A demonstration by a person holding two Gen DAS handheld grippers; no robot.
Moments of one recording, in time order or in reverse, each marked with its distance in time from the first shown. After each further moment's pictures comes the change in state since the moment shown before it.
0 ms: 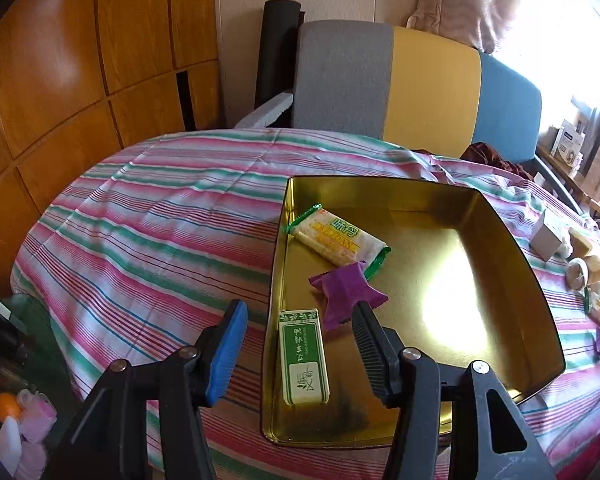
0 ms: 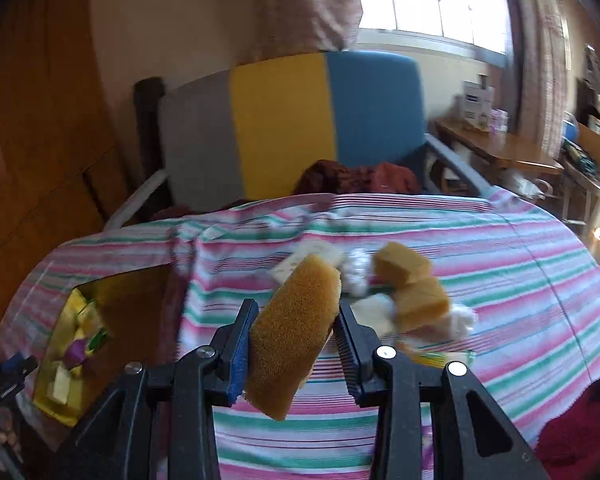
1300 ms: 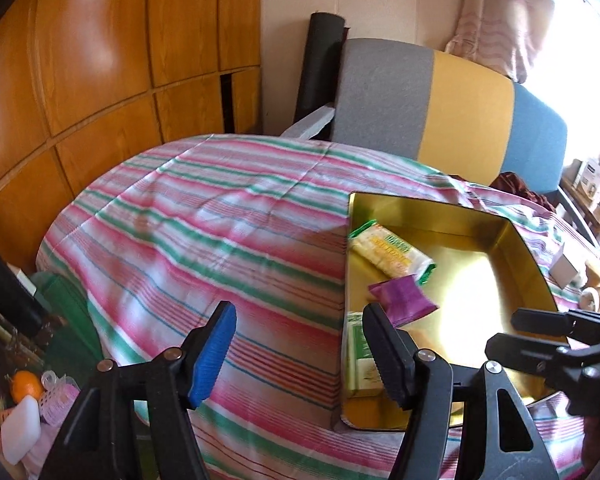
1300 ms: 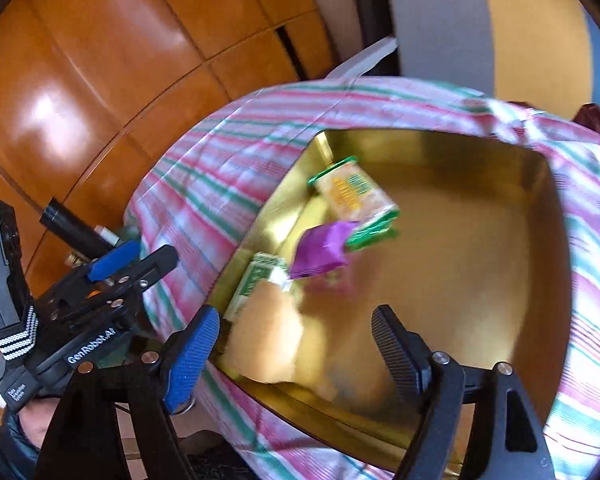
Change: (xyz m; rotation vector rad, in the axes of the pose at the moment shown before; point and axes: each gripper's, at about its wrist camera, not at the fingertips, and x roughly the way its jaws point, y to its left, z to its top) left arm -0.022 0.046 -0.007 -0.091 -0.046 0.061; right arm 0.097 0.222 -0.060 -0.211 0.347 0.487
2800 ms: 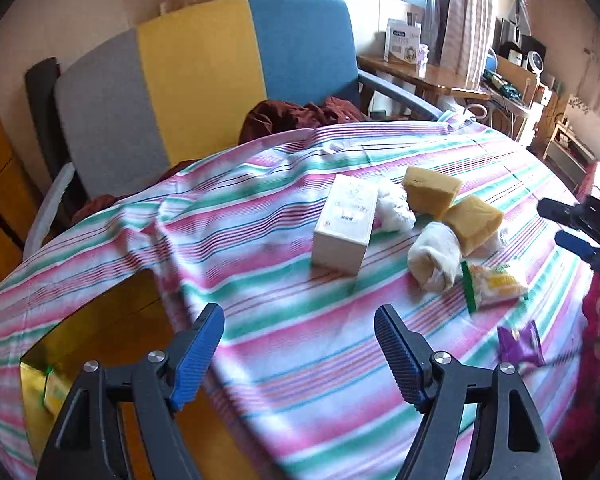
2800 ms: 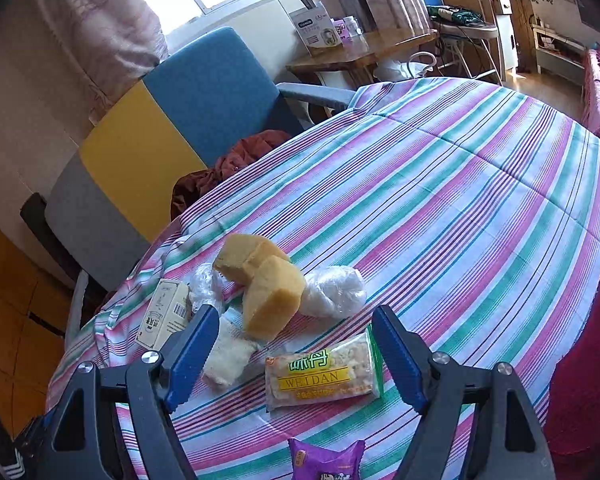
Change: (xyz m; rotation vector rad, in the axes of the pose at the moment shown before) left arm 0.056 -0.387 0.042 0.602 0.153 -0.452; right arm -0.252 -0.337 -0.130 0.908 -0.499 -0.555
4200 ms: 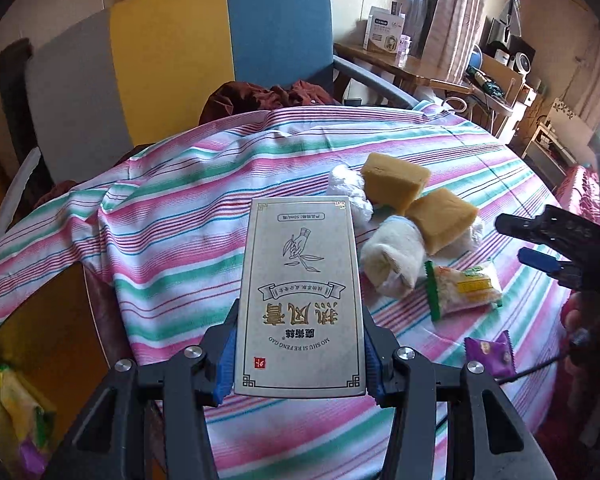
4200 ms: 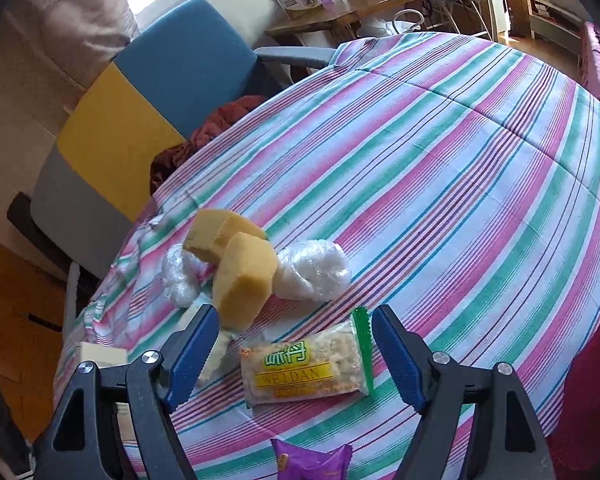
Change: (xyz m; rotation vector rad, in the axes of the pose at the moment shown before) left arm 0.006 -0.032 -0.007 -0.035 0.039 -0.121; right arm 0.042 -0.021 0.003 0.052 0.135 -0.079
